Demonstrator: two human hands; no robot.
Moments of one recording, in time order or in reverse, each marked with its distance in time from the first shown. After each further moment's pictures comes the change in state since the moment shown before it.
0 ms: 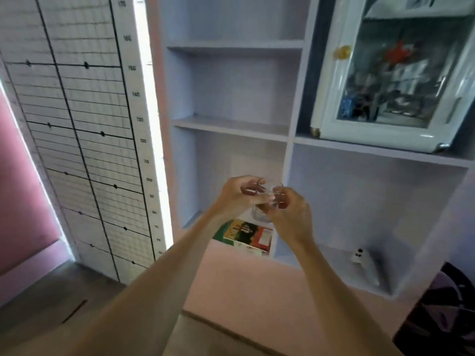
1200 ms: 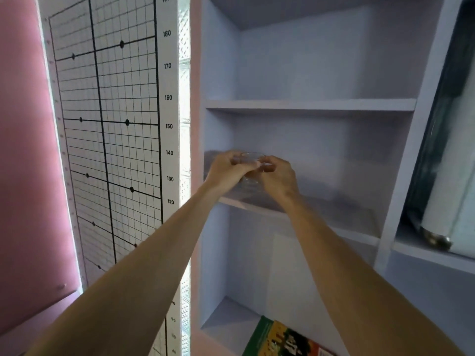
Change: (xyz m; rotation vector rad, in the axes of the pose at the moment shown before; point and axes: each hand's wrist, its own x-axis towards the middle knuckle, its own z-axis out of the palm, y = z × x) left_hand 0.240 0.031 -0.197 0.068 0.416 0.077; right_hand 0.312 -0.136 0.155 0.245 -0.153 -0.153
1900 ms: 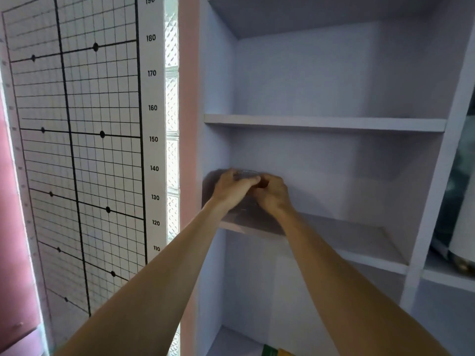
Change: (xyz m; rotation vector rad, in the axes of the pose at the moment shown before) left_hand 0.050 -0.025 0.002 -0.018 -0.127 -0.132; right_hand 0.039 0.007 0.034 -0.081 -0.002 0.063
